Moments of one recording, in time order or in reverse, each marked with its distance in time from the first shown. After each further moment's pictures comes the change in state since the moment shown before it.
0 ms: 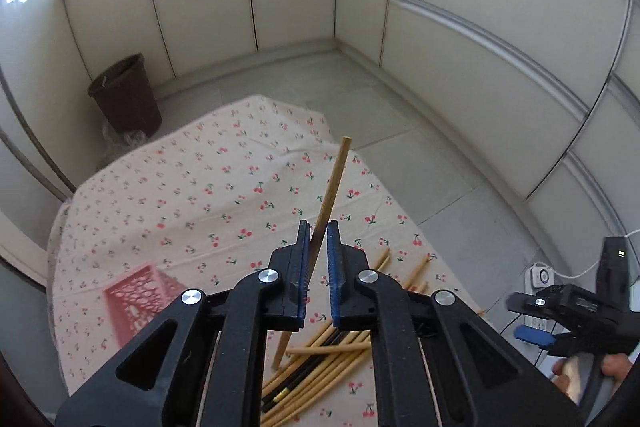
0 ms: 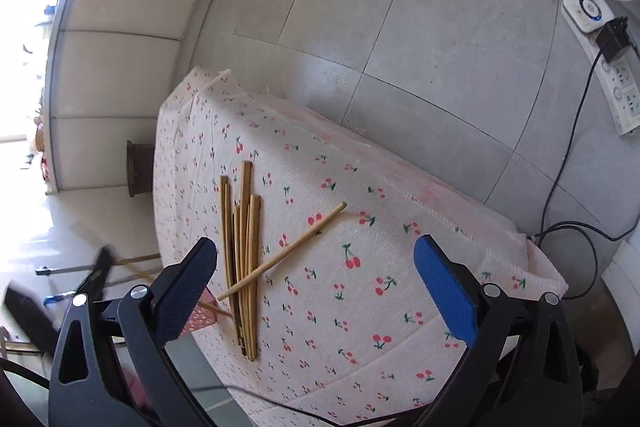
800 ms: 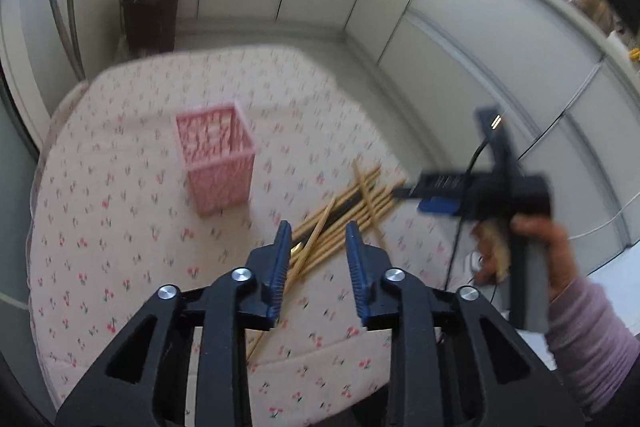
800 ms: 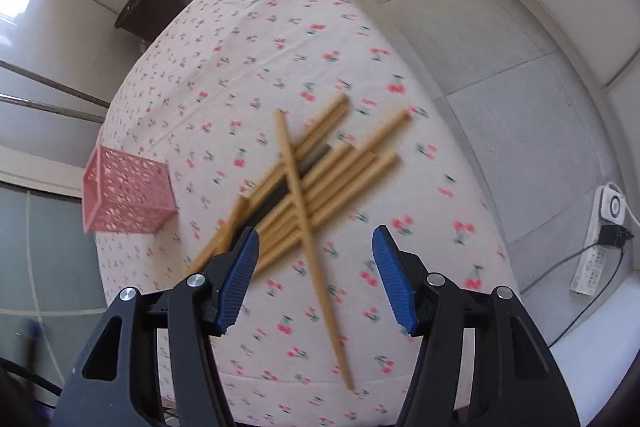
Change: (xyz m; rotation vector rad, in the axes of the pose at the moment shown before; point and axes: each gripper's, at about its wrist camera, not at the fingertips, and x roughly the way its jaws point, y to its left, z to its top) left arm -0.061 0.068 -0.108 -0.246 0.135 -0.156; right arm 0.065 0.151 -0.040 -0.572 0.140 -0.201
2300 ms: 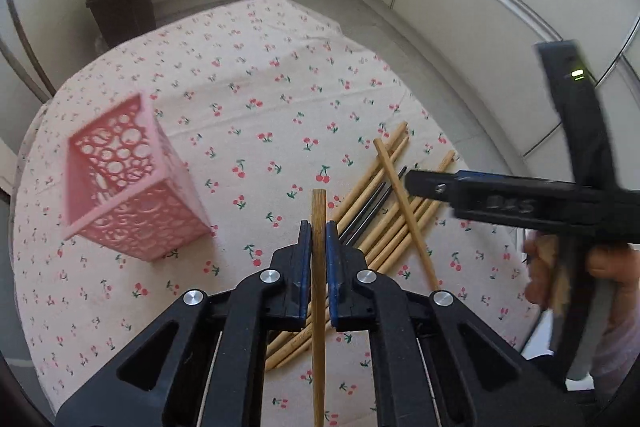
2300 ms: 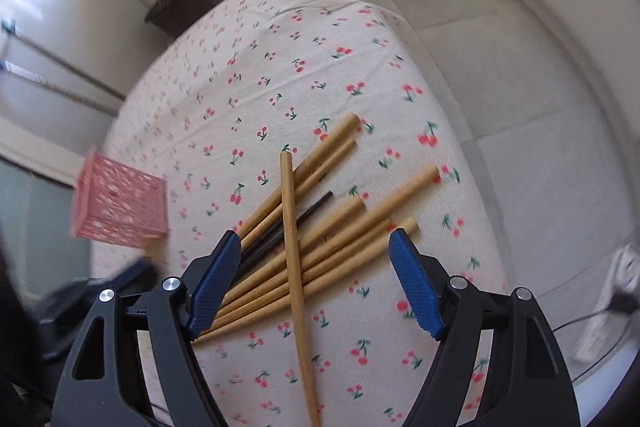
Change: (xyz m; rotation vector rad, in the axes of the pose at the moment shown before) left arm 0.092 -0.024 0.029 0.118 0.057 0.091; right arm 0.041 0.007 0.019 -0.261 -0.047 -0.049
